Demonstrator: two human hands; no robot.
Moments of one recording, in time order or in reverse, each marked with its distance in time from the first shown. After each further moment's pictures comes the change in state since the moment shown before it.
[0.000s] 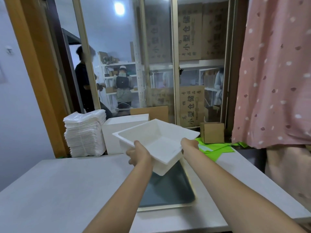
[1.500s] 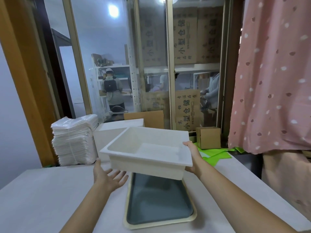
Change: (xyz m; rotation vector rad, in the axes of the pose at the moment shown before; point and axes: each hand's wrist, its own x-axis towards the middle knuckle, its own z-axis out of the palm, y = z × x) left_hand 0.080 0.015 -0.074 -0.361 -0.299 -0.348; right_hand 0.008 0.007 -0.029 0.479 -0.559 0.100
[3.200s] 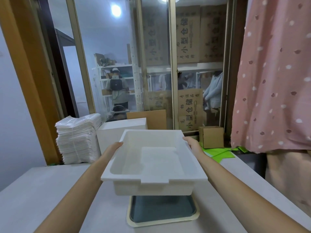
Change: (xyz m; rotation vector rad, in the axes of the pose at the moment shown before) left_hand 0.019 0.051 0.047 0.965 -0.120 0.318; right_hand 0.019 -0.013 -0.003 -0.201 -0.034 -0.163
